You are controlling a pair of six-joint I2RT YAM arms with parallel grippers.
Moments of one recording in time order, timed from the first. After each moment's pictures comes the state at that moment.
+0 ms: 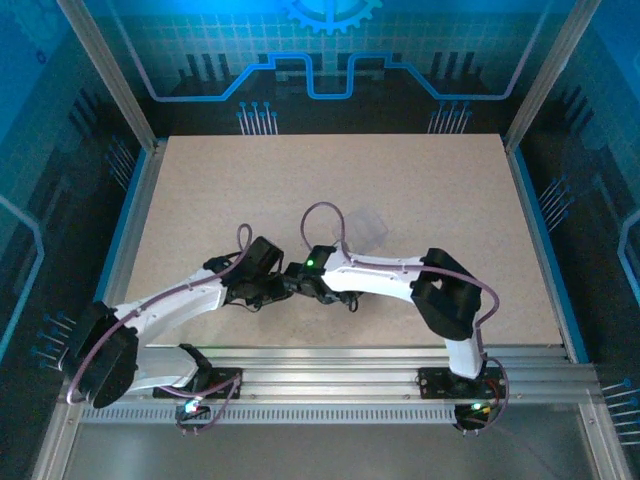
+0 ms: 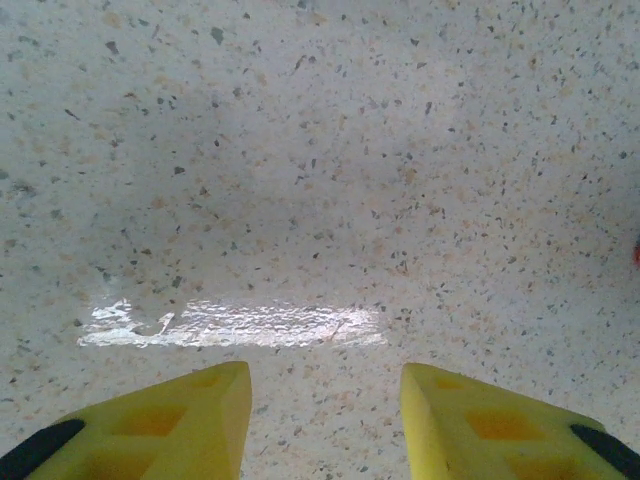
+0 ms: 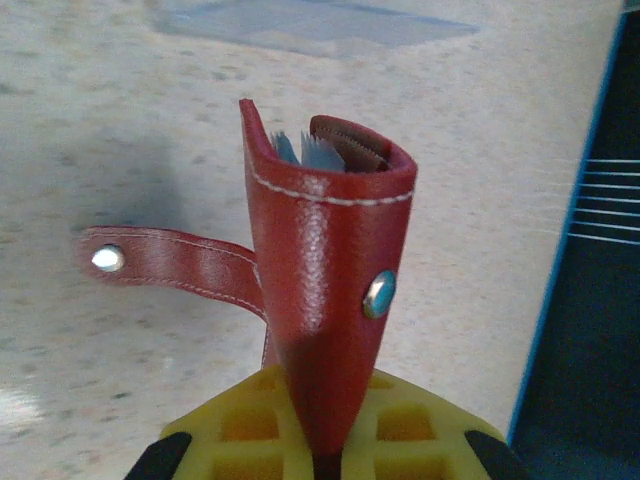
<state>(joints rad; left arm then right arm) -0.61 1.25 0.70 -0.61 0.07 -0.93 1.08 1.92 1.43 -1.43 0.75 0.76</state>
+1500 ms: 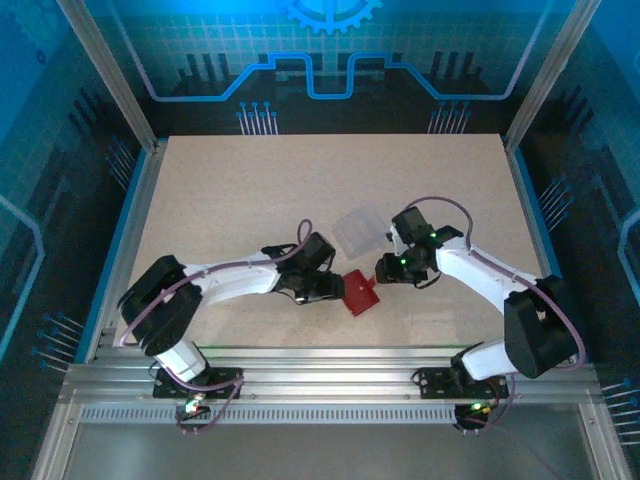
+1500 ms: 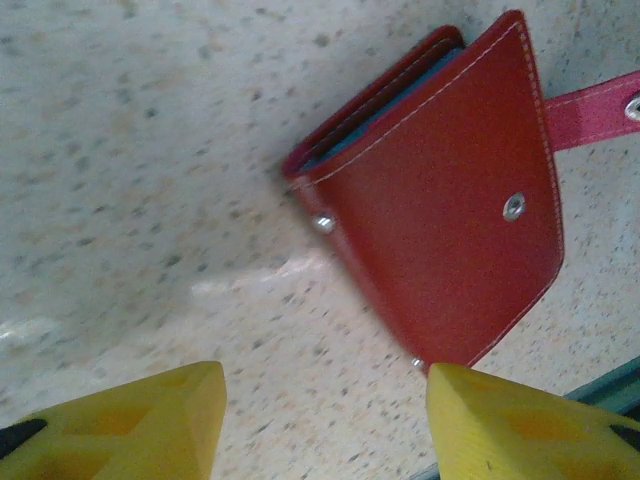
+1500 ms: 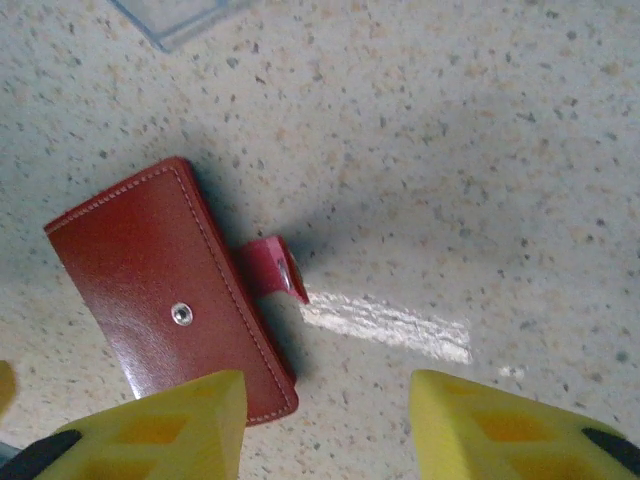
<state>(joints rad) -0.81 1.66 0.97 -0.44 0.23 -0.92 0.41 1.42 0.87 -0.72 -0.23 0.38</state>
